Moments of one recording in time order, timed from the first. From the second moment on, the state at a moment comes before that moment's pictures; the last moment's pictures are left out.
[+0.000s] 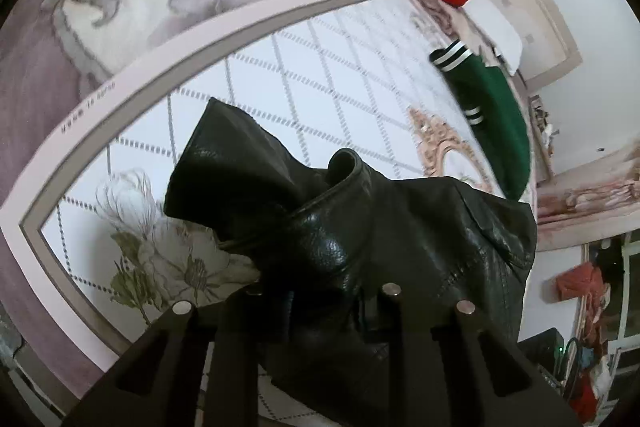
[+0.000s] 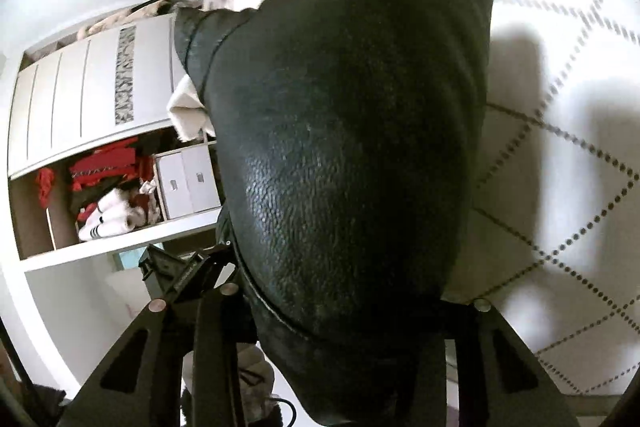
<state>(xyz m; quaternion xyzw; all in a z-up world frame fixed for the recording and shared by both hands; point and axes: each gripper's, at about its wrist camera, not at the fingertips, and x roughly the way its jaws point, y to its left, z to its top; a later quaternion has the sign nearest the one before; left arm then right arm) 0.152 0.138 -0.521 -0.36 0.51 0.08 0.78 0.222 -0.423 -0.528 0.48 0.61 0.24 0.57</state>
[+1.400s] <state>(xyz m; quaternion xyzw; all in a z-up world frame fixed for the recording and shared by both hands) 0.621 -0.040 -0.522 -0.21 0.50 0.00 0.84 0.804 -0.651 -0.463 0.35 0.64 0.25 0.64</state>
